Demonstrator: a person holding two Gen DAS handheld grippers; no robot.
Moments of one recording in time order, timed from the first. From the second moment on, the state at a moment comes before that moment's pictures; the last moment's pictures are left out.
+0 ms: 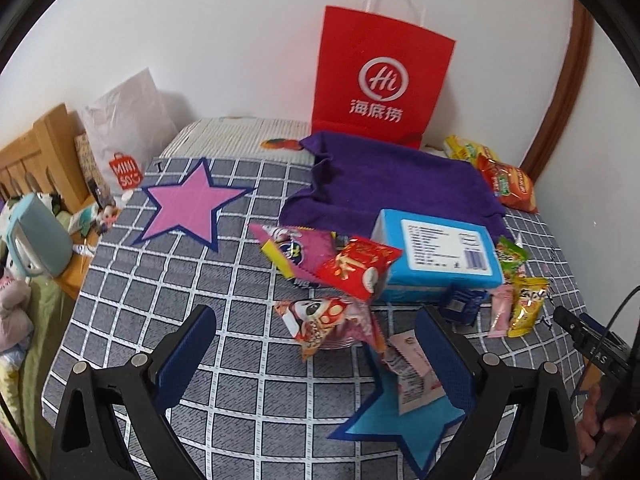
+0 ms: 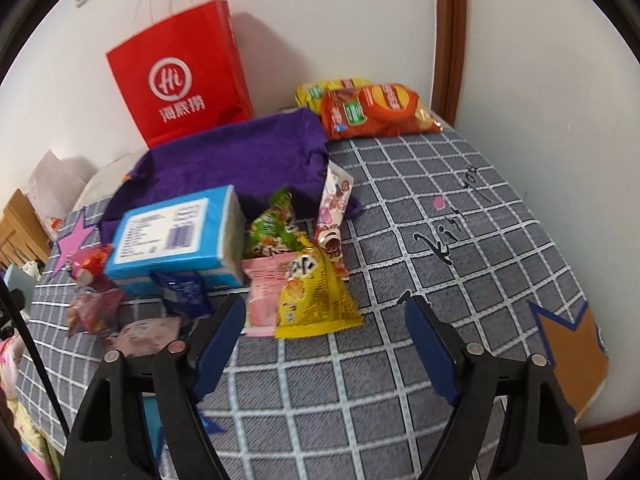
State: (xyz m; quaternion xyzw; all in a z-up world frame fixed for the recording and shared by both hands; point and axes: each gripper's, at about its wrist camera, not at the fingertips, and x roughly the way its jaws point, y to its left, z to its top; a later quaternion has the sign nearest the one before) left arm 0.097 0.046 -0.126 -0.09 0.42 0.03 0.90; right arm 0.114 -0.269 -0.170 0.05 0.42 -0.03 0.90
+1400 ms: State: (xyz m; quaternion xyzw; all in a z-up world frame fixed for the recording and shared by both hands) left arm 0.180 0.029 -0.167 -0.07 0.45 -0.08 0.89; right arm 0.142 -0.276 -0.193 0.05 0.41 -0.01 0.91
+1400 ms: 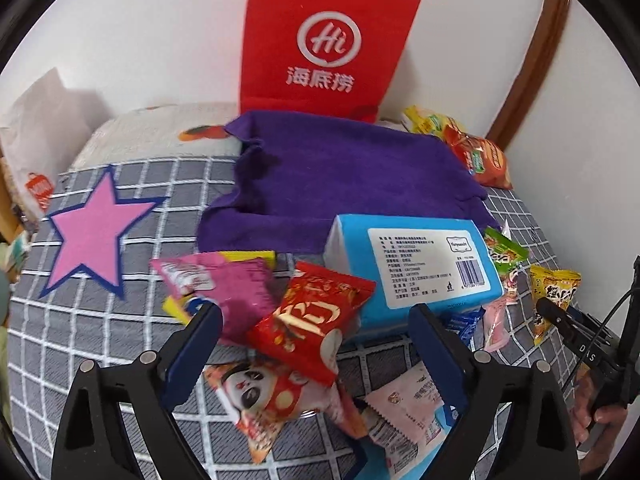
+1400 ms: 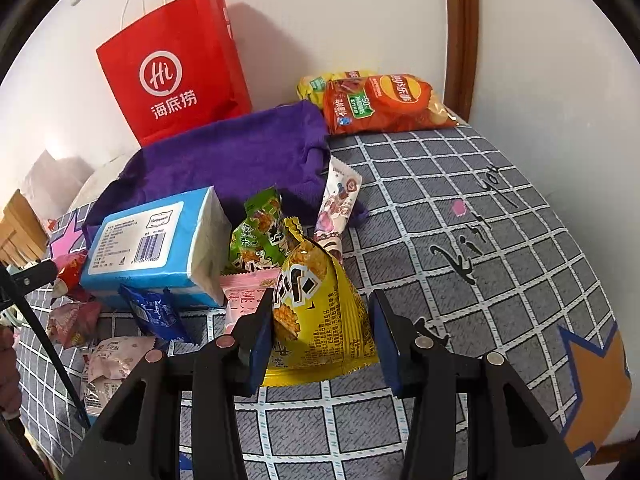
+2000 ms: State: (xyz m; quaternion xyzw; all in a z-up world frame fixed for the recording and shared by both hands) left arm 0.171 0.040 -0.193 -0.07 0.48 -0.12 0.87; right arm 0.132 -0.283 -0.187 0.06 0.41 -0.02 0.91
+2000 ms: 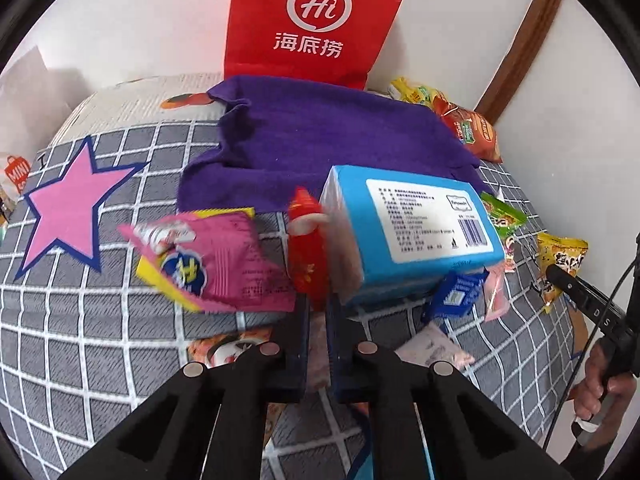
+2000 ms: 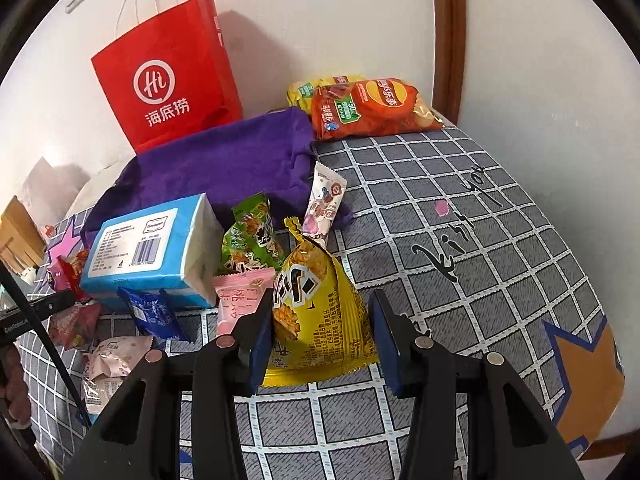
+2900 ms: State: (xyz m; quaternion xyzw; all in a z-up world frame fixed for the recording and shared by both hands) left arm 0.140 0.050 -0.203 -0.06 0.49 -0.05 0.87; right arm 0.106 -0.265 -0.166 0.05 0.39 0.00 0.92
